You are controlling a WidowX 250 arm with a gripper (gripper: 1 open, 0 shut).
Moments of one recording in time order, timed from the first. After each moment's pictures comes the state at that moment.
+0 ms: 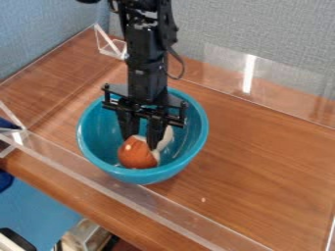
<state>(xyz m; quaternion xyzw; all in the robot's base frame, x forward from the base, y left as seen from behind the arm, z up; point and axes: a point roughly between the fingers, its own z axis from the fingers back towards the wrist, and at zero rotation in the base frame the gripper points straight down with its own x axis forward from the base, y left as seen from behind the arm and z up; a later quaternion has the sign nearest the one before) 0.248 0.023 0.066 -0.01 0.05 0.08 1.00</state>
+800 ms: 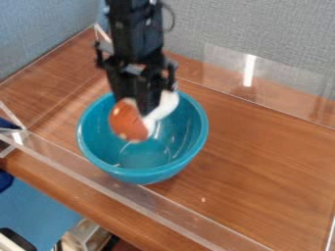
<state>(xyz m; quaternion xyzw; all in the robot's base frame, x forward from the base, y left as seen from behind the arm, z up) 0.243 0.015 0.137 -0.04 -0.03 -0.06 1.00</state>
